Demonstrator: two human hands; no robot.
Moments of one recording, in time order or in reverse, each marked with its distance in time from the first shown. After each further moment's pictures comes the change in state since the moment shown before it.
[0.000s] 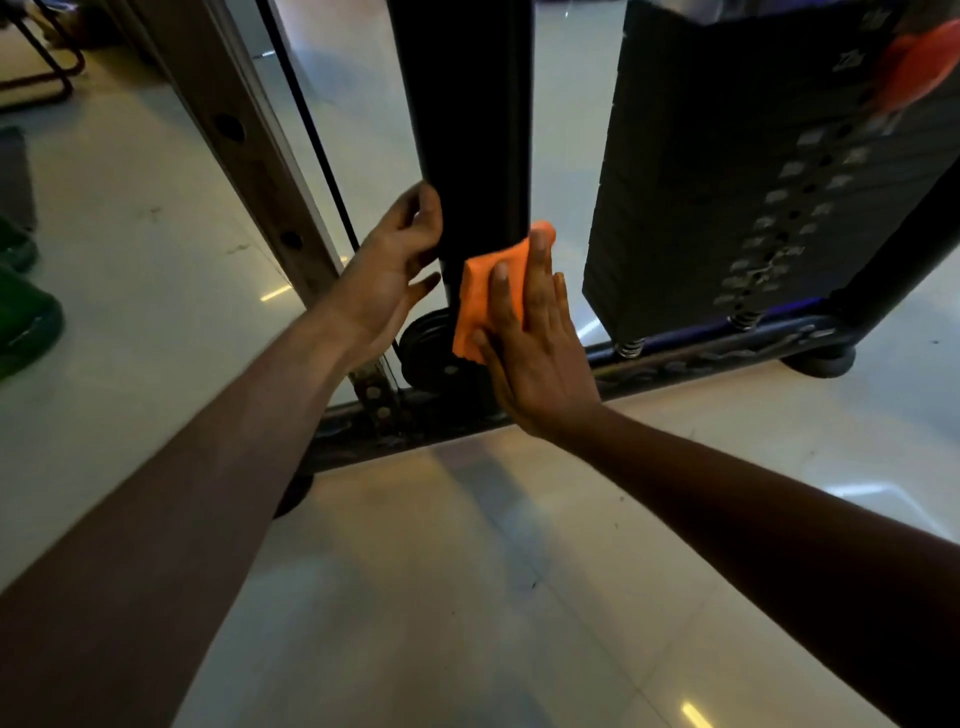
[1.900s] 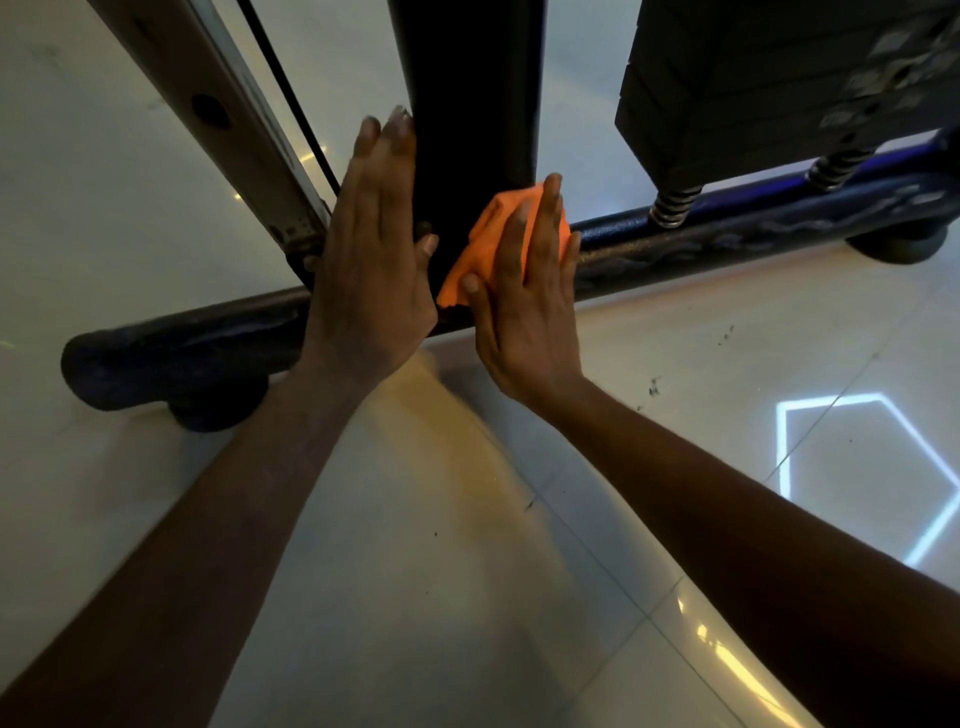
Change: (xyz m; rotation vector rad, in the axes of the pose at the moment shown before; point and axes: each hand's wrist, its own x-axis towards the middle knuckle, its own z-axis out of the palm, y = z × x) left_hand -0.034 -0.169 0.012 1.117 0.309 0.593; right_hand -0.092 0.028 0.110 0.097 0.087 0.224
